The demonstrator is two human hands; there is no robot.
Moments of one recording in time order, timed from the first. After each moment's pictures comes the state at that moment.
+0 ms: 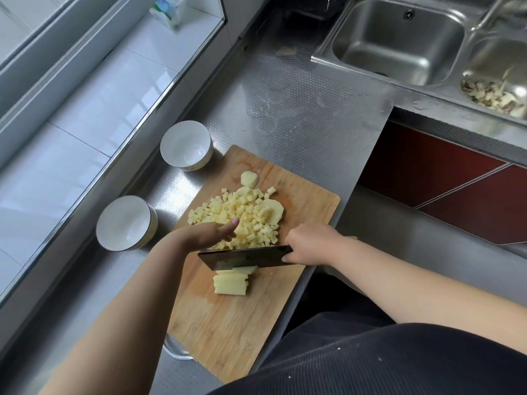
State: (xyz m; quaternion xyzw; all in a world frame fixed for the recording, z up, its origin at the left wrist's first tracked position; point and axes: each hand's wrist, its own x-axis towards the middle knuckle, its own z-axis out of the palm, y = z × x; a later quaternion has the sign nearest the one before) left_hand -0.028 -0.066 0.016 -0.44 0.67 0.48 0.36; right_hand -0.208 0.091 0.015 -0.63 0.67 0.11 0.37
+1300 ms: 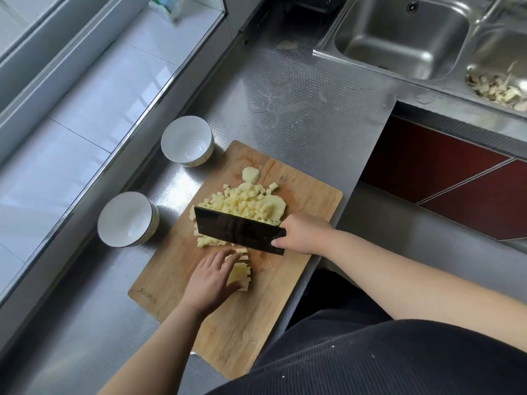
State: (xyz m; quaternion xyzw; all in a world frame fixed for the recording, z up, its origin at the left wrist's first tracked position) left_hand 0.064 0.019 -0.061 -0.29 0.94 0.12 0.12; right_hand -0.201 0.079 -0.009 -0.53 0.73 -0.02 0.44
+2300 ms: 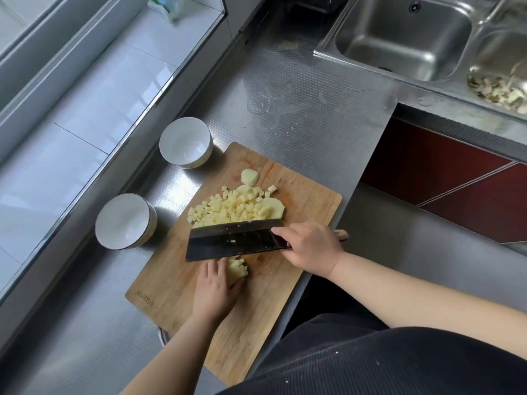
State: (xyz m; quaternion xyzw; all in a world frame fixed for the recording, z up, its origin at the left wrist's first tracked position) left_hand 0.050 0.046 -0.075 -0.49 0.85 0.17 0.12; right_hand -0.198 0.113 -0.033 -0.69 0.69 -0.18 0.08
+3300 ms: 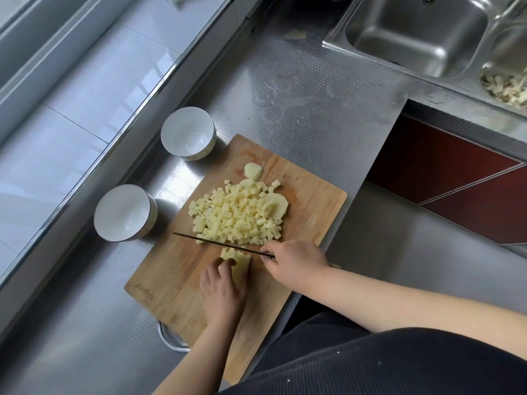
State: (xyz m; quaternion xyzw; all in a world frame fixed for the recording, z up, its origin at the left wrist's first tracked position) left_hand 0.038 0.079 -0.088 -0.58 0.80 0.14 -0.01; right_hand -0.153 0.108 -0.002 -0.60 0.73 -0.08 0.31
